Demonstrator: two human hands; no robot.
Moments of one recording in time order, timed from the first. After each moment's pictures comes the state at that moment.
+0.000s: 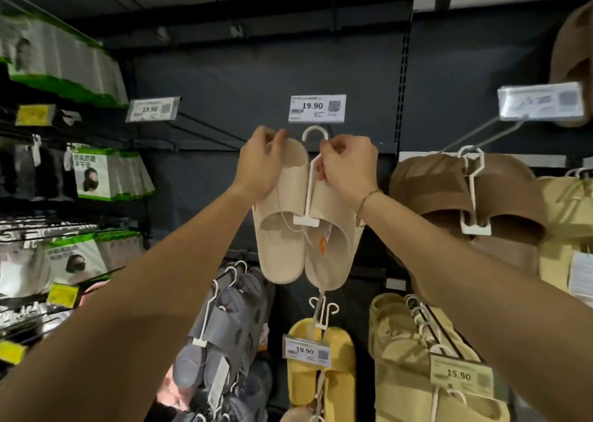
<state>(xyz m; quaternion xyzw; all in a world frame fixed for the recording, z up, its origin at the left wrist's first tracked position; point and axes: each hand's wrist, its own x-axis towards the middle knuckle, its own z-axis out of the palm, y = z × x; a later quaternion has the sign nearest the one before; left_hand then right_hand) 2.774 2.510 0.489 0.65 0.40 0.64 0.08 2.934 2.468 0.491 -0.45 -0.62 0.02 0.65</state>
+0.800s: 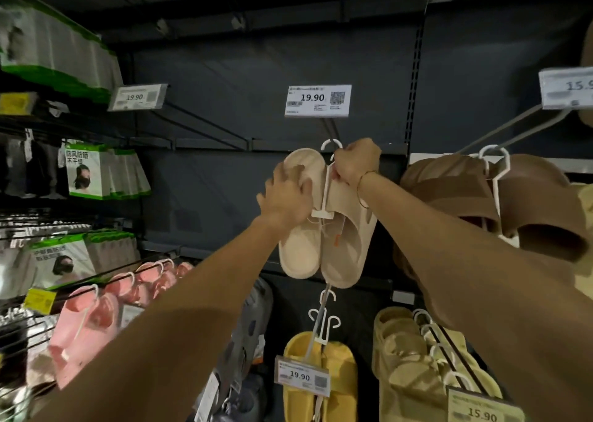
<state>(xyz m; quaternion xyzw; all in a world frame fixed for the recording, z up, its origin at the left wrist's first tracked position) 2.827 2.543 0.435 0.70 0.56 0.43 0.01 2.968 2.581 0.501 -0.57 -0.55 0.05 0.61</state>
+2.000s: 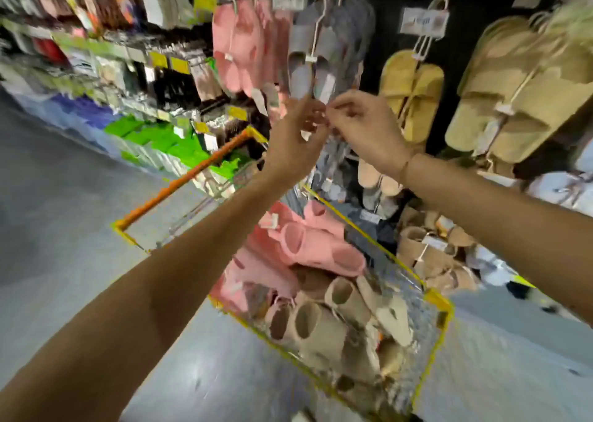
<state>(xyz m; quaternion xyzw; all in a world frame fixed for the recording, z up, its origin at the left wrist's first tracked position) 2.657 2.120 0.126 0.65 0.52 0.52 0.19 2.798 2.159 0.144 -0.46 -0.68 0.33 0.46</state>
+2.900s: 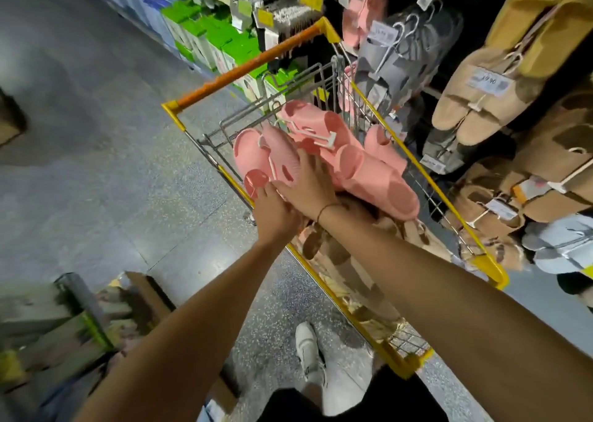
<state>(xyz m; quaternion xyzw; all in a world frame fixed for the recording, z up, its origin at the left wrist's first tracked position) 2.573 1.939 -0.117 0.38 0.87 0.28 0.16 2.639 2.021 -0.079 -0.48 -0.79 0.35 0.14</state>
